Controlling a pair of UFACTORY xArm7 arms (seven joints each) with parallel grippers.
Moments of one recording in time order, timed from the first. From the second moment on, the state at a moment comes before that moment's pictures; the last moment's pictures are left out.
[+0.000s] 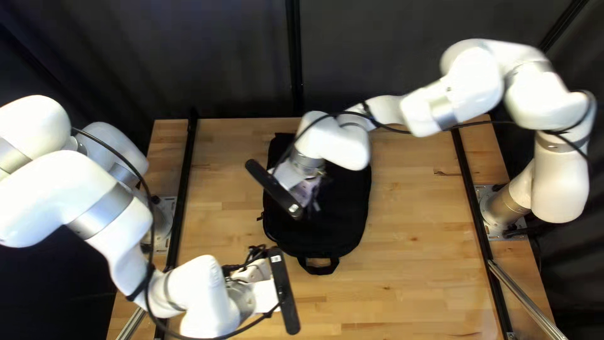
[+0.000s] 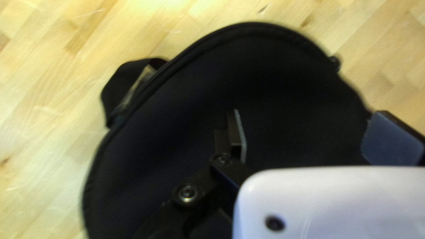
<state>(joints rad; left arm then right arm) -0.50 -0.06 -0.28 0.71 0.74 1.06 -1.38 -0.28 0.24 0.34 1.16 0.20 0.60 -0.83</state>
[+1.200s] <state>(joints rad) -0.31 -0.35 0.02 0.32 0.89 0.58 -1.22 0.32 0.47 0.34 1.41 -0.65 1.08 0.19</state>
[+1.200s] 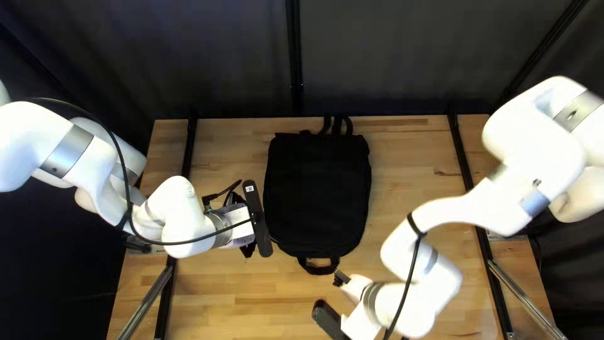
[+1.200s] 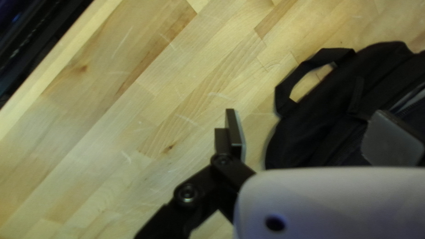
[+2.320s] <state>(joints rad) -0.37 -0.36 0.07 0.41 0.76 0.61 -1.03 0.25 0.65 0.29 1.55 -0.67 1.03 0.09</state>
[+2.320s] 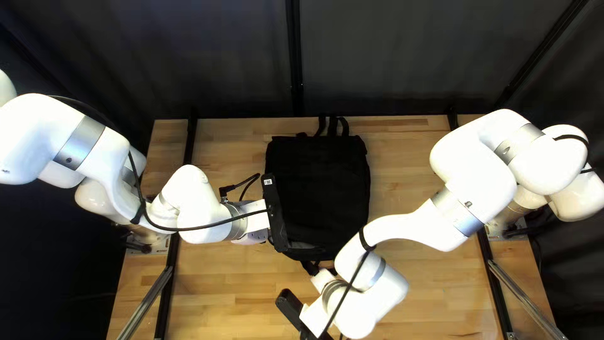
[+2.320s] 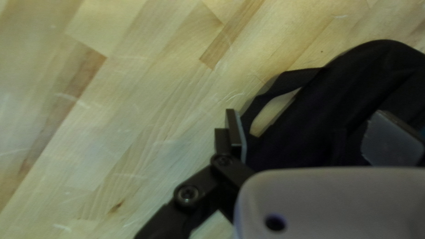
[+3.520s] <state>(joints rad) -0.38 -0.36 0.06 0.40 0.75 0.62 -1.04 0.17 0.46 0.32 1.27 -0.62 0.95 0.08</state>
